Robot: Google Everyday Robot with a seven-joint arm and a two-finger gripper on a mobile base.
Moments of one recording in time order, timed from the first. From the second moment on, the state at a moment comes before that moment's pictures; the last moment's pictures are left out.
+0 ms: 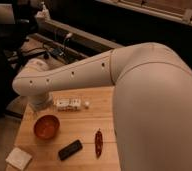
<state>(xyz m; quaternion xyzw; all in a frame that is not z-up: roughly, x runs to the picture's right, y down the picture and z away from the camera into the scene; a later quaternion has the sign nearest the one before) -0.249 0.116 0.672 -0.28 0.09 0.49 0.82</state>
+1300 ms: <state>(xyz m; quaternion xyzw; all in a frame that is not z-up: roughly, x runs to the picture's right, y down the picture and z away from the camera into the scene) -0.404 0.292 0.649 -0.31 -0.01 0.20 0.93</state>
